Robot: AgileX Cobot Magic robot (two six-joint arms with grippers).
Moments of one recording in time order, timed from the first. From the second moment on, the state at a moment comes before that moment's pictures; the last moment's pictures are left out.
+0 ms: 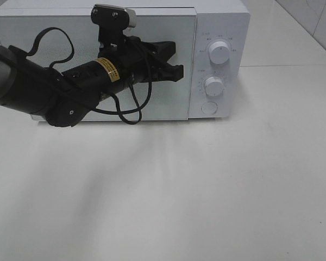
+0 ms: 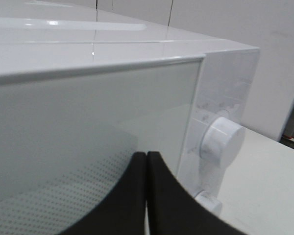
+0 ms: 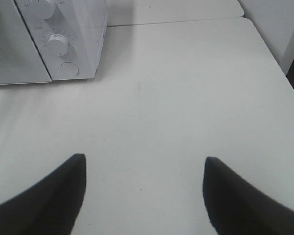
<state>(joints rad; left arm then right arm) -0.61 2.08 -1.11 0.20 -0.84 -0.26 0.10 0.00 -0.51 -0.11 1.01 0.18</state>
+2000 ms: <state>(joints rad) -0.91 1.74 -1.15 0.20 0.87 -0.34 0.10 0.00 -0.51 -0.11 1.01 0.18</state>
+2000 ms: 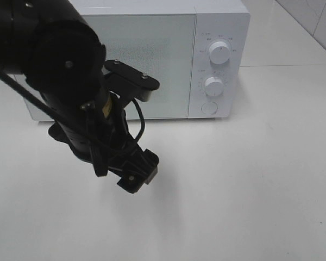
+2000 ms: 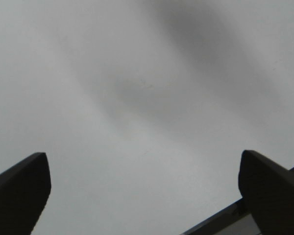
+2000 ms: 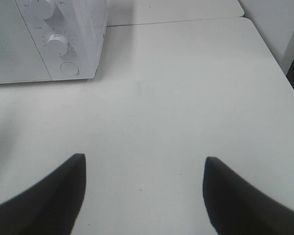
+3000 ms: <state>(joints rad) -0.12 1.37 -1.03 -0.06 1.09 -0.05 0.10 0.00 -0.51 -0.11 1.01 0.18</state>
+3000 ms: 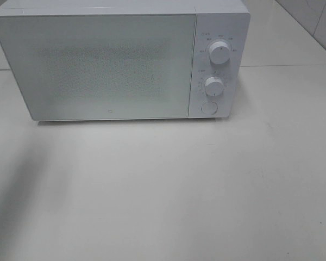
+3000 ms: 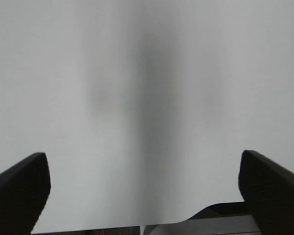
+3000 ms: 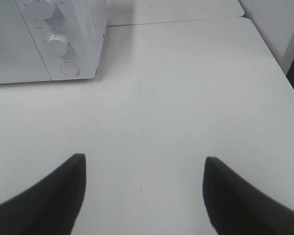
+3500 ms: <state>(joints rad) -0.02 1.14 -0.66 -0.06 1.07 -0.04 0.10 0.00 -0.51 -0.11 1.01 0.18</state>
